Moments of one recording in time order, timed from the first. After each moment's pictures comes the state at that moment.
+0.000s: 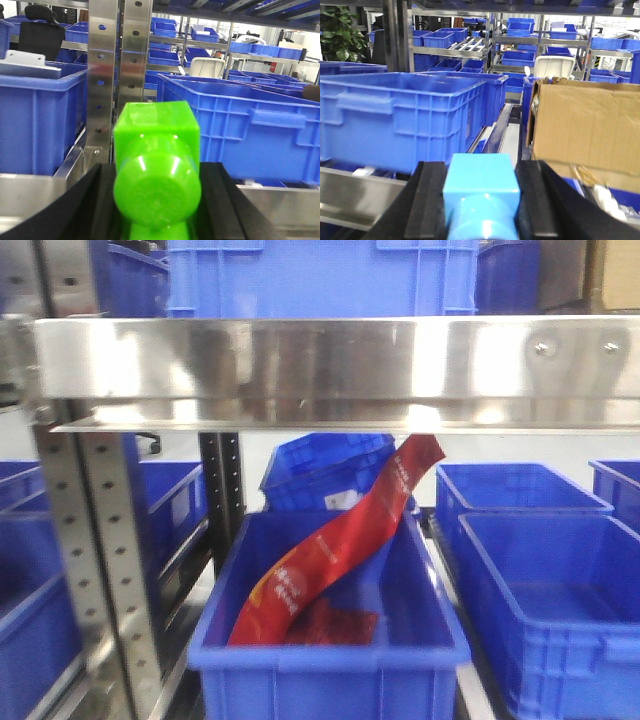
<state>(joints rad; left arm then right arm) -0.04 0.39 -0.58 -0.26 0.24 0.16 0.15 0.38 -0.60 0.20 0.27 -0.19</state>
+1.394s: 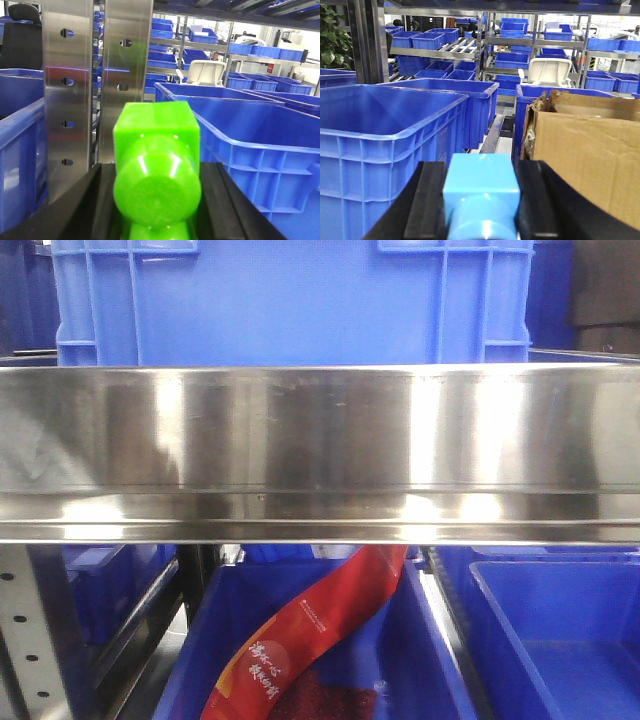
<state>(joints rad) -0.04 0.39 -0.58 -0.26 0.24 0.16 0.15 0.38 -0.60 0.20 0.27 -0.19</state>
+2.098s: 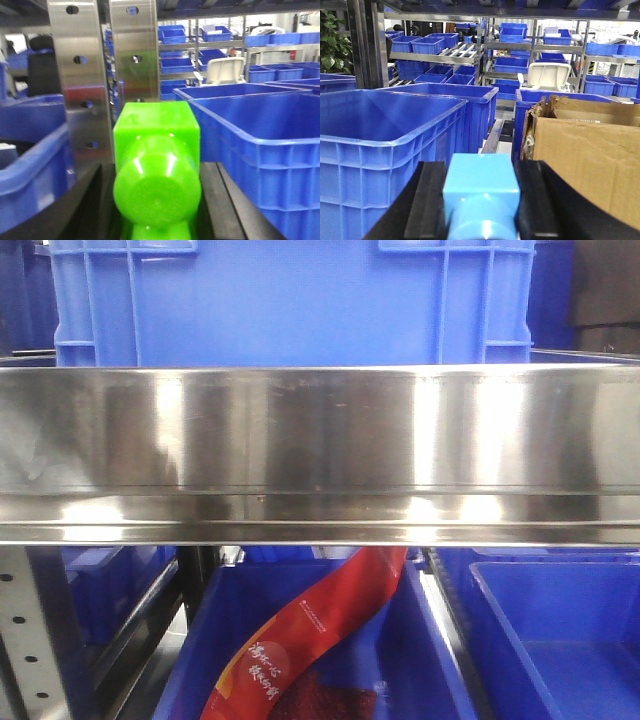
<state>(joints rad) -0.04 0.41 -0.61 -0.10 0.23 0.16 0.15 0.39 -0.60 0.20 0.25 -0.19</state>
